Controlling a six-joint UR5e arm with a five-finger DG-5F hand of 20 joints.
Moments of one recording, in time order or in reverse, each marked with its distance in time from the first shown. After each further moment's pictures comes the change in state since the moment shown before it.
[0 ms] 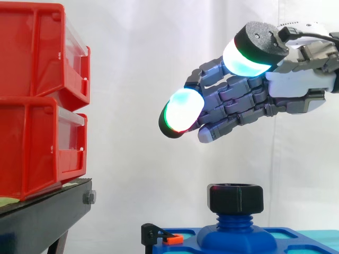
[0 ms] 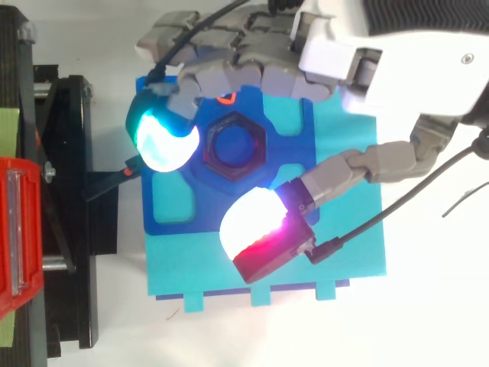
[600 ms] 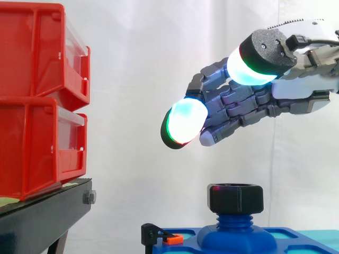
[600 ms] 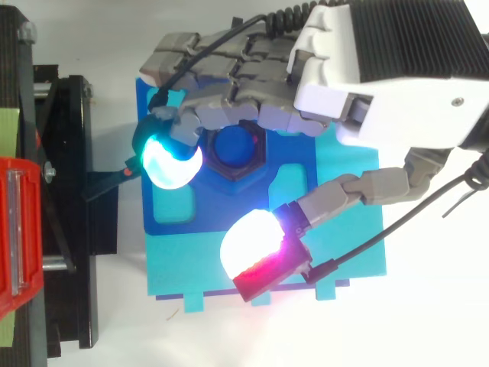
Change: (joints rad) arm 0.018 -0.001 0.000 -0.018 0.001 -0.099
